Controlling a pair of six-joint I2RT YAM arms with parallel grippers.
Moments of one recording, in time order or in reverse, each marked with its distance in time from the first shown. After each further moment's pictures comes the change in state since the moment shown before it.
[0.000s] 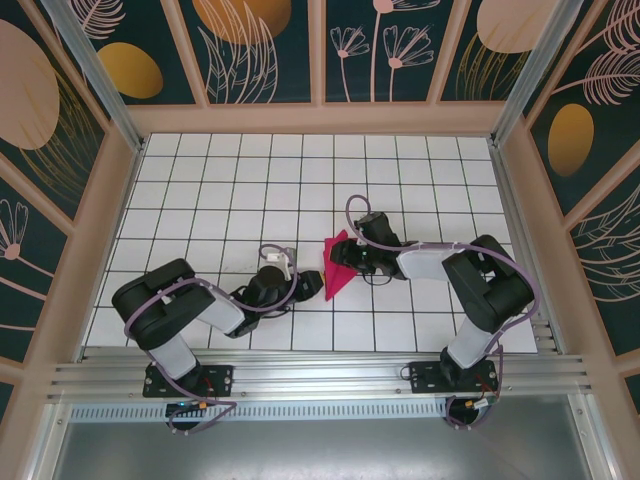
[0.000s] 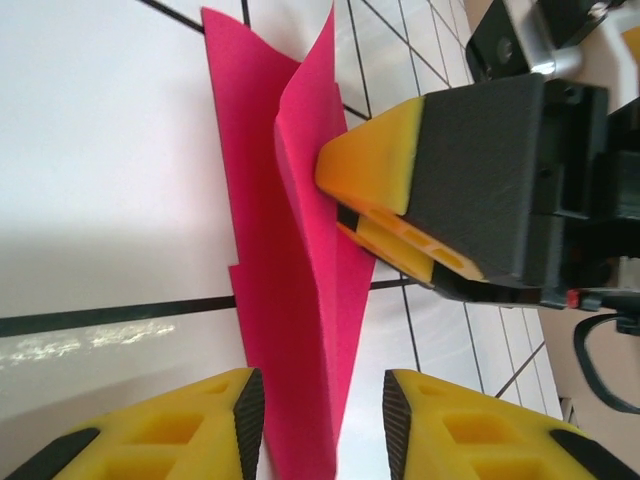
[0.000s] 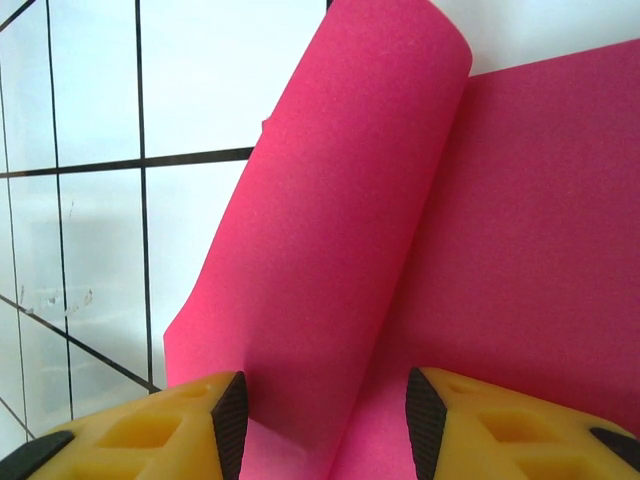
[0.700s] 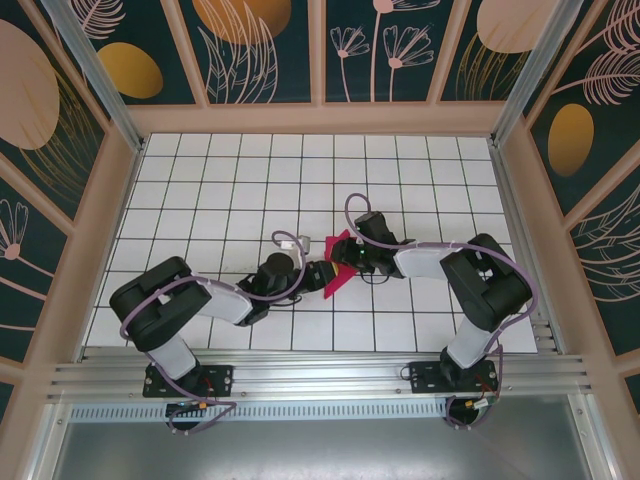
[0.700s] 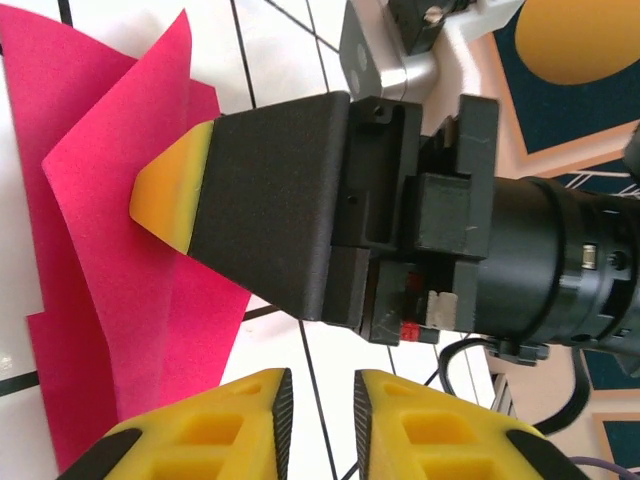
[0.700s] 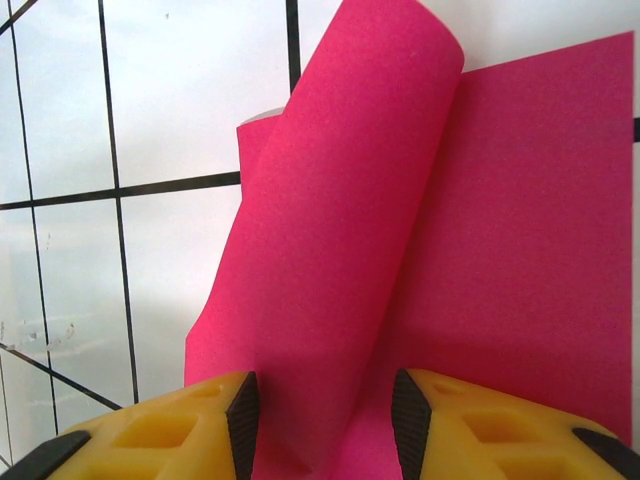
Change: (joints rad) left arm 0.001 0.005 0.151 -0.093 0.110 -0.001; right arm 0.013 0.013 0.026 -0.036 0.059 0.048
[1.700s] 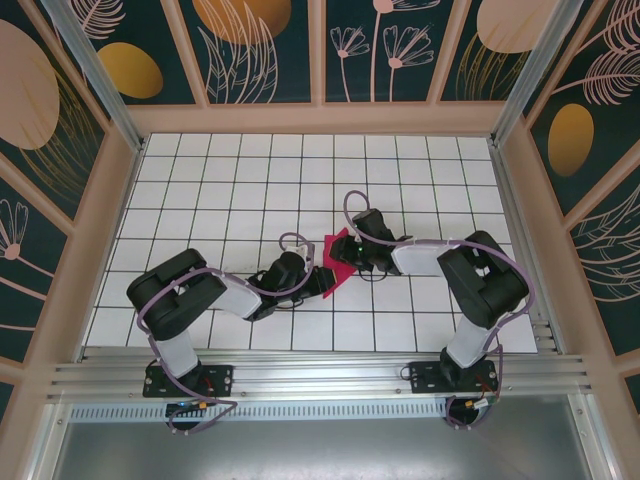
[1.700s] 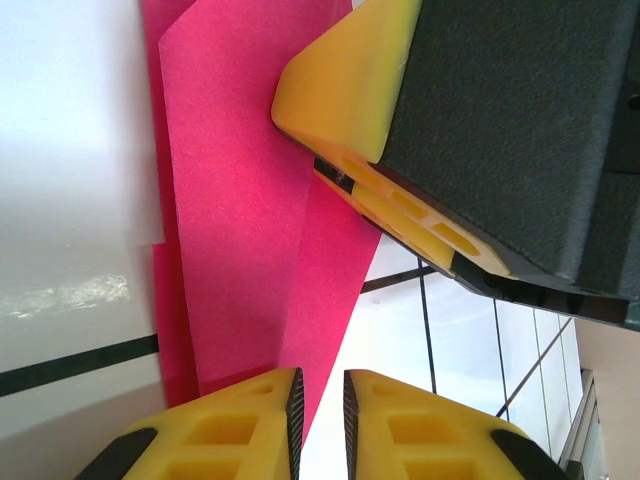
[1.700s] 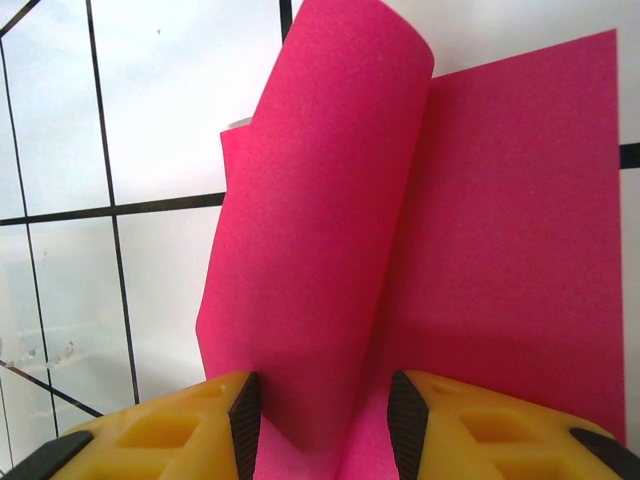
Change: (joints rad) left arm 0.001 0.093 0.057 -0.153 -0.007 -0.001; right arm 0.000 0.030 0.043 -0.035 0.010 0.018
